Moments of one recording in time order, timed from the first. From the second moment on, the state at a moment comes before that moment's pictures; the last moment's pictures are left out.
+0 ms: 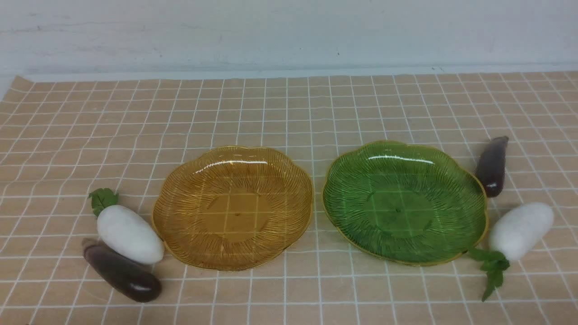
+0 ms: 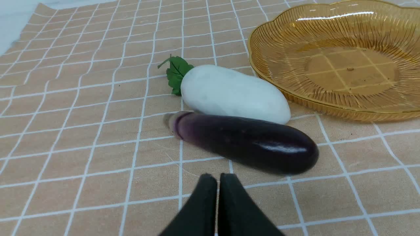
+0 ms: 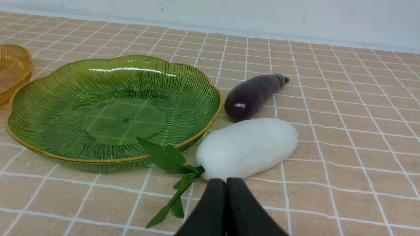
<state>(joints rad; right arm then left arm) 0.05 -0.01 0.03 0.10 0.39 -0.14 -0.04 -0.01 0.03 -0.02 0.38 0.07</state>
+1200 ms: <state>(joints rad) 0.05 -0.01 0.03 0.10 0.39 -0.14 -0.04 -0.01 0.03 -0.48 0.06 -0.11</state>
